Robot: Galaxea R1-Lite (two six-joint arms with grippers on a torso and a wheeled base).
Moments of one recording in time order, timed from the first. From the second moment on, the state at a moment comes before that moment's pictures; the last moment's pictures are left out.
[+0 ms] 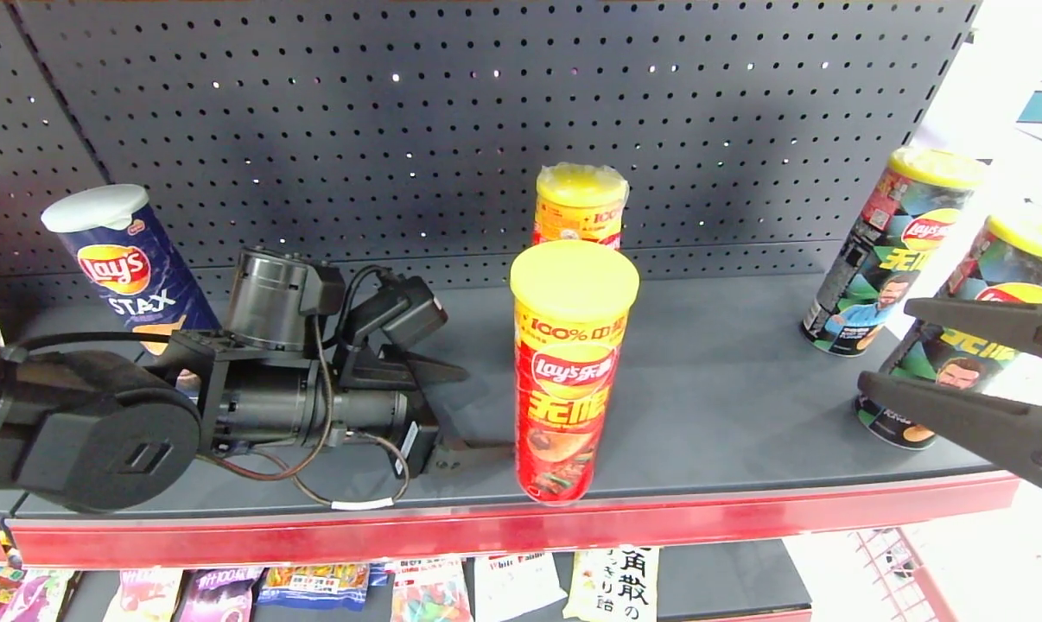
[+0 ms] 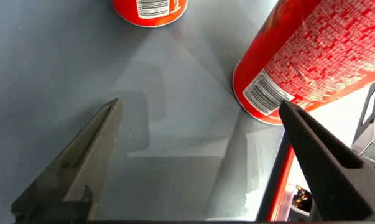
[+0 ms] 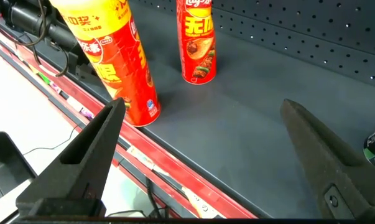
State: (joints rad) left arm -0.49 1.74 -0.86 -0.33 -0.52 0.29; right arm 0.53 1.02 -0.73 -0.14 0.17 -0.05
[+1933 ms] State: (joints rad) left arm -0.46 0.97 -0.42 -0.33 0.49 0.10; right arm 0.15 0.73 -0.37 -0.14 -0.08 -0.07
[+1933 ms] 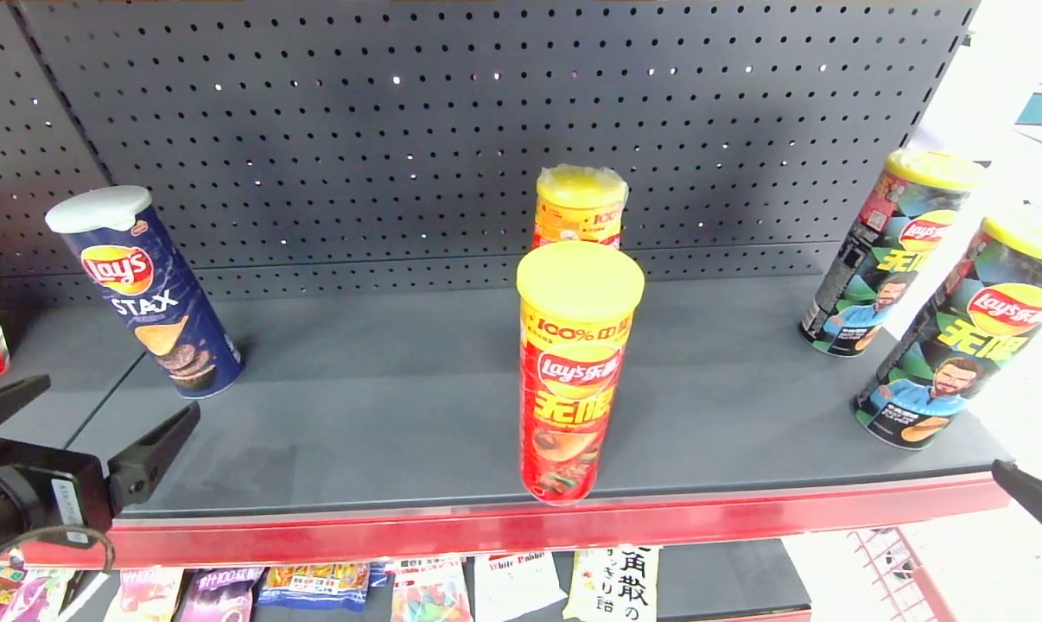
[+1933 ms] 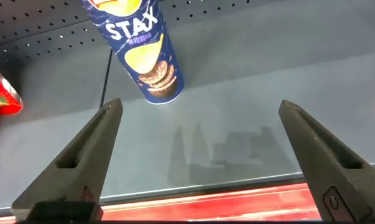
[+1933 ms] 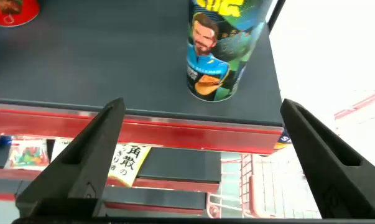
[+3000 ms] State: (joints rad) left arm -0.46 0.93 -0.38 -0.33 0.49 0.10; right arm 0.13 0.71 -0.36 -0.13 -0.08 -0.11
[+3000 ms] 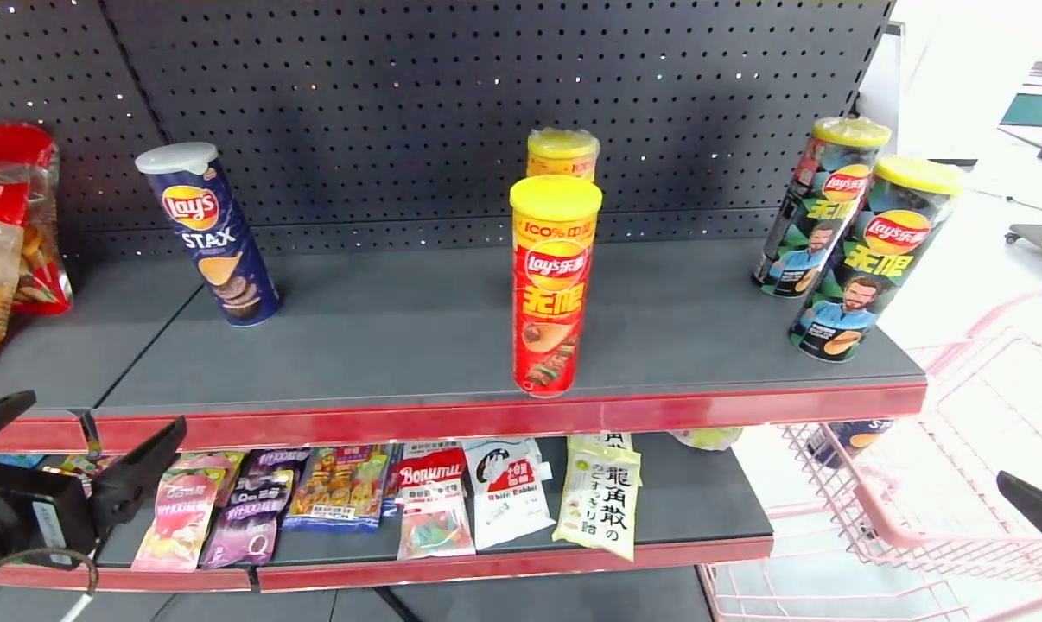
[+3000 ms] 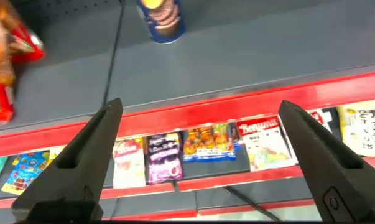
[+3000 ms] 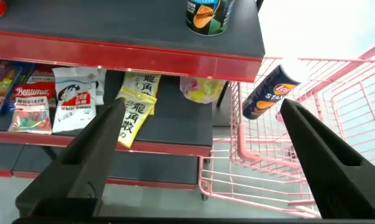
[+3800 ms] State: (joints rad) left arm -0.46 0.93 -0.38 -0.33 0.49 0.10; right arm 0.13 0.69 -0.35 -0.13 -0.08 -0.11
